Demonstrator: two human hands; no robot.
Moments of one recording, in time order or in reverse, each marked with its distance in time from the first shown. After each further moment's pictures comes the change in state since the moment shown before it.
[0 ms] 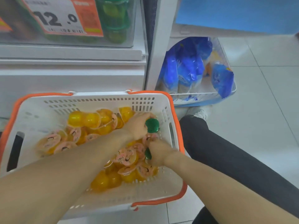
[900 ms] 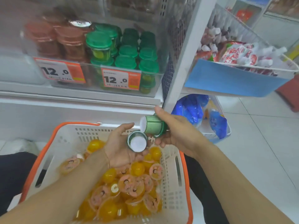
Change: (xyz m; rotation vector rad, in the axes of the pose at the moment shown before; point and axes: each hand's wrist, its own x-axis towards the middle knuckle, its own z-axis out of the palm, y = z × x) left_hand -0.104 0.028 -0.126 -1.719 -0.338 -0.160; right_hand -0.115 -0.089 -0.206 1.268 0.279 -0.163
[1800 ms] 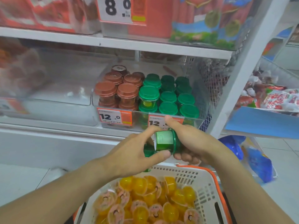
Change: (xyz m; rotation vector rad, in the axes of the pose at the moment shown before) left_hand -0.104 0.109 0.044 1.653 0.323 0.646; right_hand 0.041 -0.099 0.072 -0.448 -0.025 0.072
